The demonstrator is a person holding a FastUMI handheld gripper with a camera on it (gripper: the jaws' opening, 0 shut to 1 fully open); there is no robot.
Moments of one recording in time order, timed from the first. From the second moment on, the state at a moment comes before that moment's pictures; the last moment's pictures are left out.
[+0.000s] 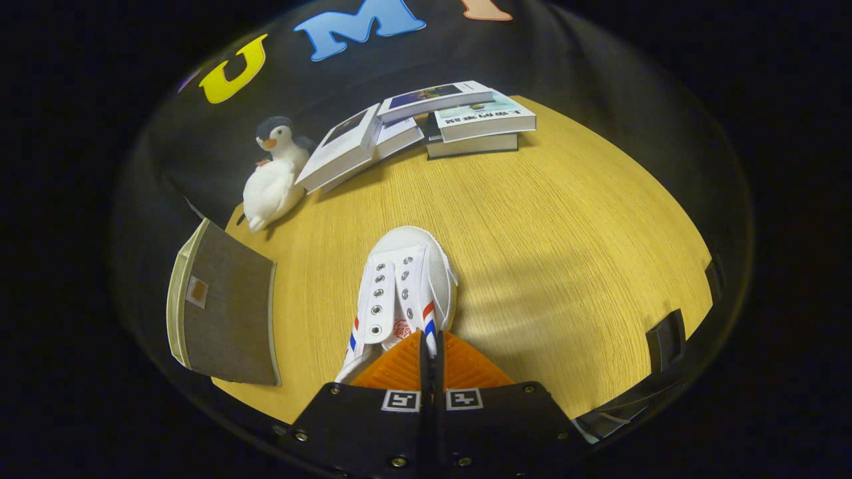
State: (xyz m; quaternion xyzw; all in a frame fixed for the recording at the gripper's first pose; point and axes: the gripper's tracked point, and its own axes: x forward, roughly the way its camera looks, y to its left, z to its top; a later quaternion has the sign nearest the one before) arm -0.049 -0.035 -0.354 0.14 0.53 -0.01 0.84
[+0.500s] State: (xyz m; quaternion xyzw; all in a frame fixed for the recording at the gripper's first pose) arm -0.034 0.006 -0.322 0.21 0.50 0.01 0.84
